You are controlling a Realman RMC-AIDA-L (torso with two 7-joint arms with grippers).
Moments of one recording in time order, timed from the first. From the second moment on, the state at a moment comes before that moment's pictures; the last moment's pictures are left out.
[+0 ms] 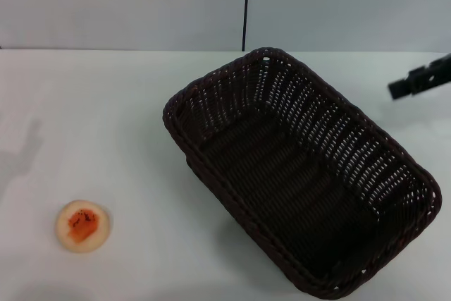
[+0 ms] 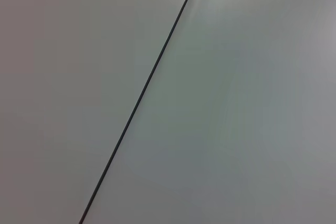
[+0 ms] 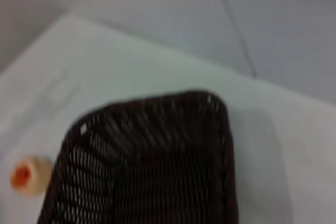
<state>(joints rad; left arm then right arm) -0.18 -2.06 -0.38 0.04 1.84 1.95 -0.76 0.78 1.94 -0.64 -1.06 -2.49 -1.87 2.23</state>
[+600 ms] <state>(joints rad) -0.17 -2.06 -0.38 0.03 1.84 1.94 -0.76 0.82 1.96 -0.90 -0.92 -2.53 -1.77 2.28</state>
